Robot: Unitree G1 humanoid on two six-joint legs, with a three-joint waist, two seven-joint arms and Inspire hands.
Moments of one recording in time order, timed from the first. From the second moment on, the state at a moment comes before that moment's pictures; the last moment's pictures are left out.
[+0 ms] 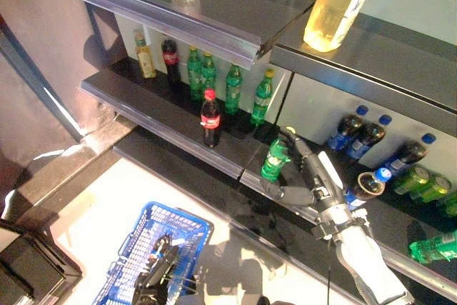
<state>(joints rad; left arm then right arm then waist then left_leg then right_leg) 0.21 0.13 -0.01 0.85 -1.18 -0.25 -0.06 0.12 -0.51 0.28 -0.16 0.11 -0.31 -0.19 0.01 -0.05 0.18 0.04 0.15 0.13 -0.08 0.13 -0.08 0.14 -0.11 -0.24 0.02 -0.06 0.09</state>
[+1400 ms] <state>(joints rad) -0.02 0.10 -0.18 0.84 -1.17 -0.31 -0.10 -0.20 -0.37 0.36 0.00 0.05 -0.14 -0.91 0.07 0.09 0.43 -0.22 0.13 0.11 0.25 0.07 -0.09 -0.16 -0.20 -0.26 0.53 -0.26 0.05</state>
